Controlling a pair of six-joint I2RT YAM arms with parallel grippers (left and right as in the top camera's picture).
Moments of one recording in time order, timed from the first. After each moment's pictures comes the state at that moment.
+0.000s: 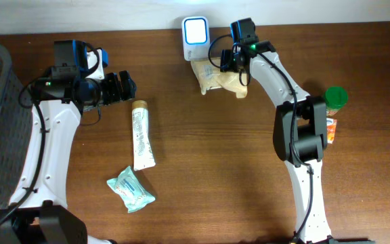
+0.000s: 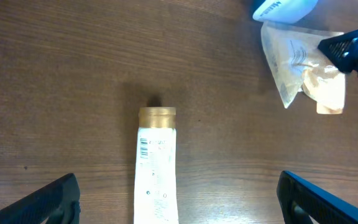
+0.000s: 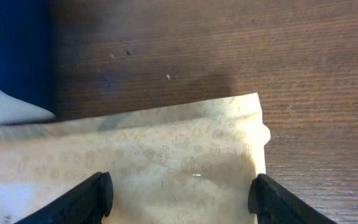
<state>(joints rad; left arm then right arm) 0.03 1.64 1.50 -0.90 0.24 -0.20 0.23 2.51 2.15 -0.70 0.03 0.29</state>
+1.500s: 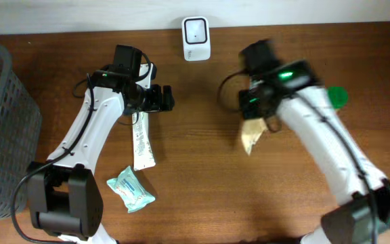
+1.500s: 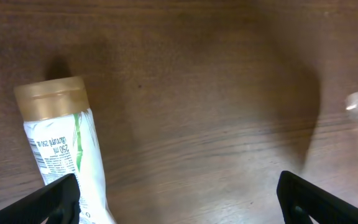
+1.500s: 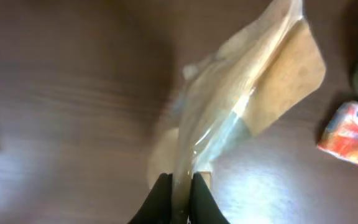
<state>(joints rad) -0.20 1.83 1.50 -0.87 0.25 -0.20 0.43 1.73 1.66 -1.26 0.15 0.29</state>
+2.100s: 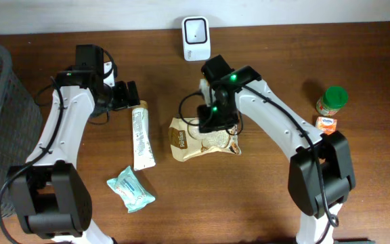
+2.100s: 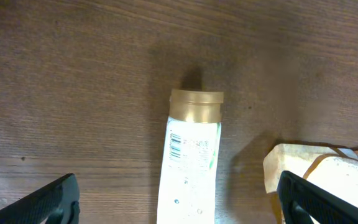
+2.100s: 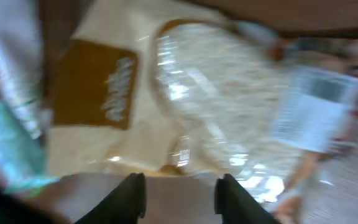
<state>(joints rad) 0.00 1.83 1.50 -0.91 0.14 -0.20 0.48 2.00 1.66 -1.10 -0.29 0.24</state>
